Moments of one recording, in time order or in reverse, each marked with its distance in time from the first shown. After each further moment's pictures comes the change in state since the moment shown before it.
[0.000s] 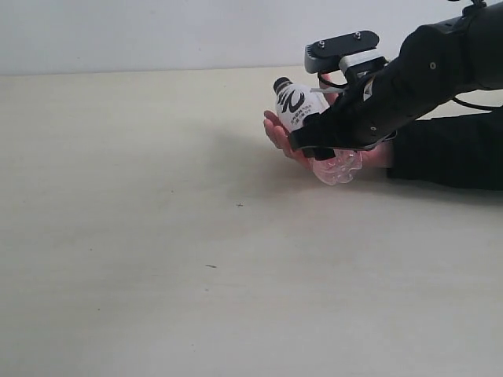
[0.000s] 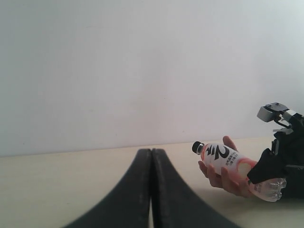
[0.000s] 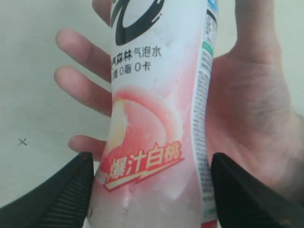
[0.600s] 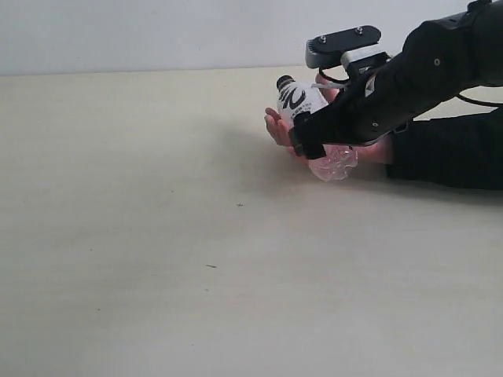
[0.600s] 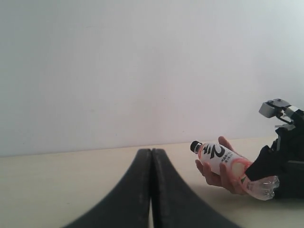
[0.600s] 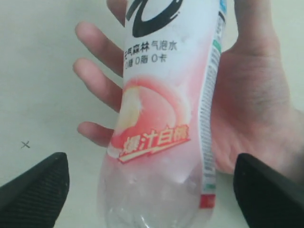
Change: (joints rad) left arm 0.000 0.000 0.000 0.000 0.000 0.000; right arm 0.000 -0.022 0.000 -0.008 0.000 0.000
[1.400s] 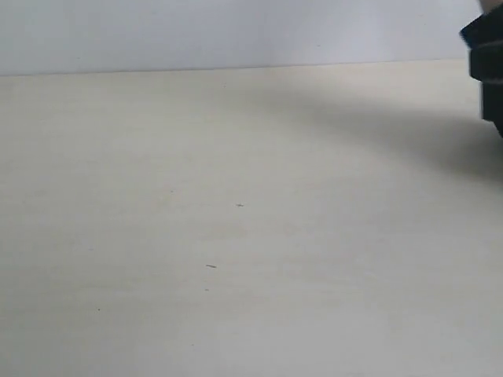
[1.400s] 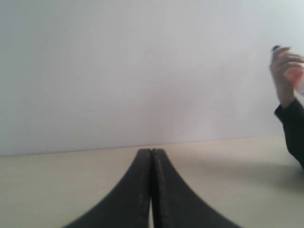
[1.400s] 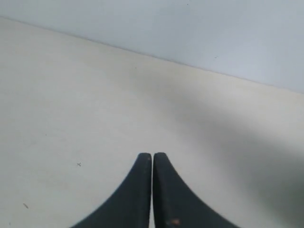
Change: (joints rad) left arm 0.000 0.000 0.000 0.000 0.000 0.000; right arm 0.000 -0.976 0.356 -0.045 0.104 0.006
